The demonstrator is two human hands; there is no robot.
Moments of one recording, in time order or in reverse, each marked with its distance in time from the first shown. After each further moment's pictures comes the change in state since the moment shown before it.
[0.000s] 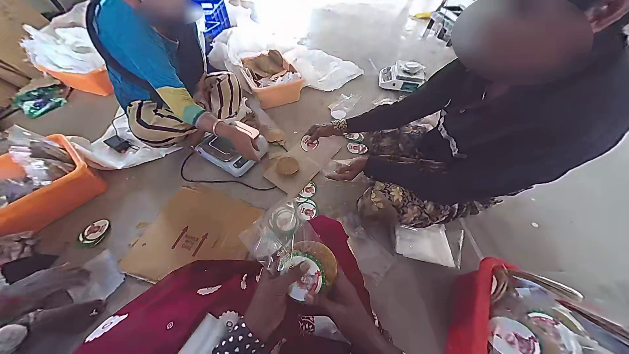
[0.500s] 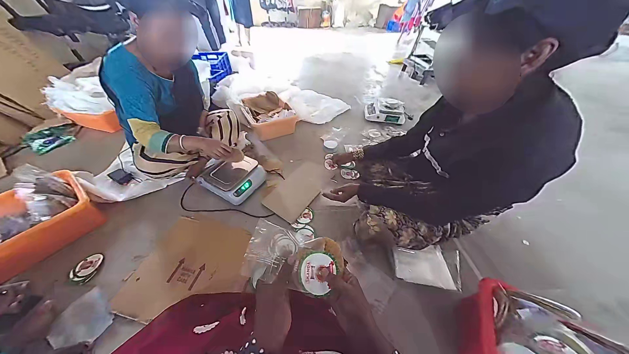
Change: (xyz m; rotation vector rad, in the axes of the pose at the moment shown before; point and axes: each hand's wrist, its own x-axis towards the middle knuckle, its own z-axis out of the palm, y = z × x) left_hand 0.030 0.014 0.026 -0.175 0.203 0.237; right_hand 0.050 -0.018 0.004 0.547 0.345 0.146
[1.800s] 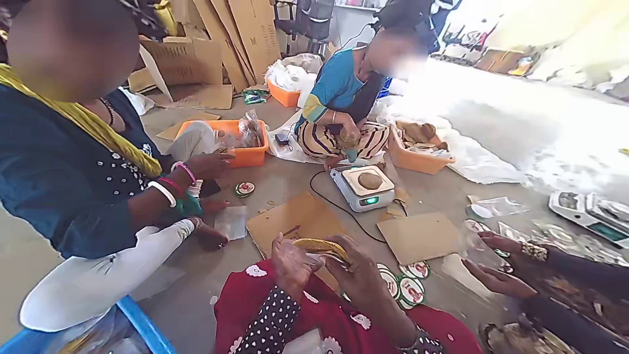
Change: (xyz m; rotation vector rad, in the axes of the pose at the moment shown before) left_hand 0.060 0.131 -0.206 -0.611 0.371 0.022; right_hand 0.001 0.101 0.242 -1.108 -1.125 -0.787
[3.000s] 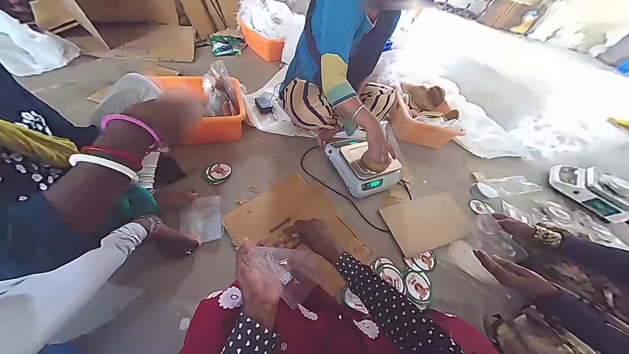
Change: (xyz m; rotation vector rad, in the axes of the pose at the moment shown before) left_hand 0.074 0.014 -0.038 0.001 0.179 0.170; right_hand 0.095 0.216 0.113 -0.522 -0.692 0.459
